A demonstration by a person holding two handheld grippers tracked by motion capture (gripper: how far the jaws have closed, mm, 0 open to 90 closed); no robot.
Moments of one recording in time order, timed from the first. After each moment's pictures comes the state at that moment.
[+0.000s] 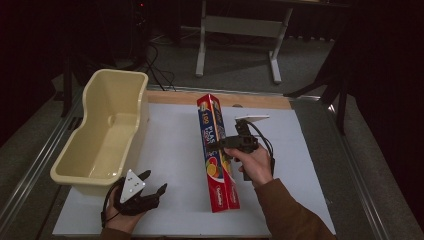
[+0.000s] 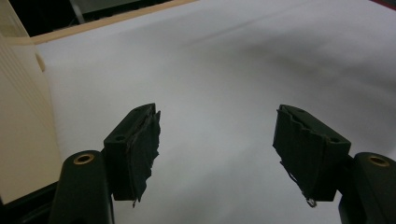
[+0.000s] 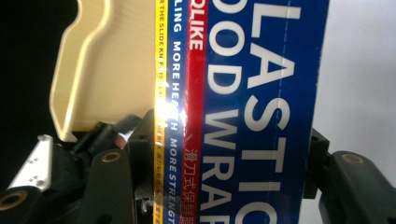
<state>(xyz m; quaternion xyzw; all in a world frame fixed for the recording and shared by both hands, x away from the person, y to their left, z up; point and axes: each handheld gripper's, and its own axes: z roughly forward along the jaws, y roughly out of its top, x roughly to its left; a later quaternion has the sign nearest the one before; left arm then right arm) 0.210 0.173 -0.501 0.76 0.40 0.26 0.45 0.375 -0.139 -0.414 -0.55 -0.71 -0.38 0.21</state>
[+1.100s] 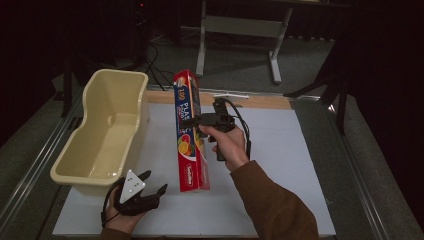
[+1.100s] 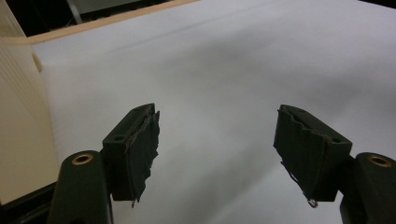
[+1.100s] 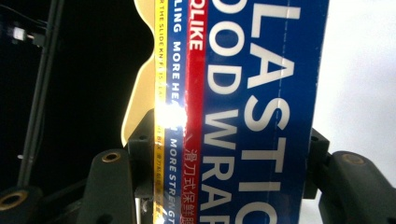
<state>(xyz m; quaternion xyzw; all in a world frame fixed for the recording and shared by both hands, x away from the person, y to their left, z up) 0.210 0.174 -0.501 0.76 0.40 0.25 0.45 0.399 -0.075 -0.373 -0.53 -0.68 -0.44 0.26</state>
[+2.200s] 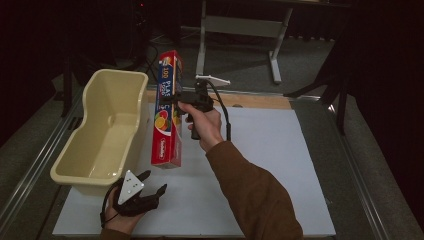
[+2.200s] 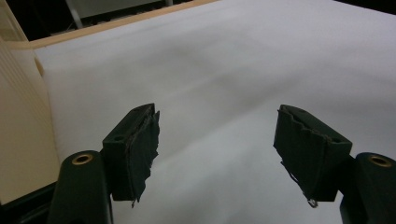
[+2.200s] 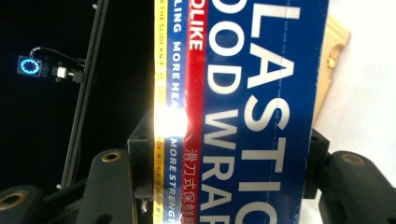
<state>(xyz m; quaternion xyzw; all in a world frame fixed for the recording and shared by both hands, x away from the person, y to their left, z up) 0.208 0.175 -0.499 0.75 0.40 0.26 0.46 0.442 -0.019 -0.360 -0.53 -0.63 -0.48 0.29</state>
